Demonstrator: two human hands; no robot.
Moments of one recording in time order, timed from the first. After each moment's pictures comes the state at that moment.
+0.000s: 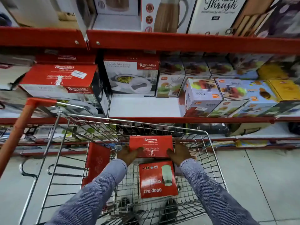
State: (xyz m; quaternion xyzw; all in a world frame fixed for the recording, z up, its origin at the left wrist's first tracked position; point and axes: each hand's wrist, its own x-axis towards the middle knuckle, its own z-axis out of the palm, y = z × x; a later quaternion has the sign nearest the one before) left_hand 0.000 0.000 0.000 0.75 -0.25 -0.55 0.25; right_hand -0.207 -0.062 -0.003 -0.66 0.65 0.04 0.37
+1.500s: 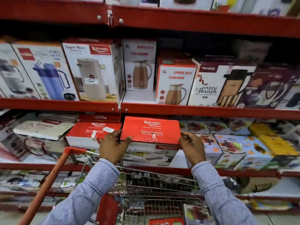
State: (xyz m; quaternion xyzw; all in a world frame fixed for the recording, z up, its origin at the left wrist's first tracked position) left_hand 0.095 -0.028 0.237 0.77 -0.41 -0.19 0.44; right_hand -0.143 -0.129 0.212 -0.59 0.59 -0.40 0.38
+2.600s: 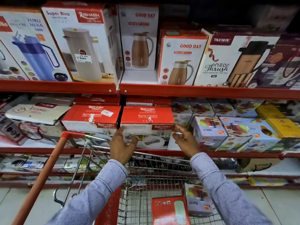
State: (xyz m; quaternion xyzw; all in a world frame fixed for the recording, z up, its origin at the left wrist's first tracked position) left_hand 0.079 -0.031 0.154 0.79 -0.42 -0.22 0.40; right_hand -0.142 -0.136 0.146 -0.66 0.55 -0.24 0.45
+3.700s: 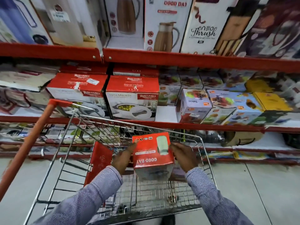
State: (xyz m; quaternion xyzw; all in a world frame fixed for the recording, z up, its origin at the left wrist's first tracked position) left_hand -0.021 0.065 0.108 0.70 -0.11 -0.59 0.39; right_hand -0.232 -0.012 0.092 -0.58 0.61 -0.22 0.49
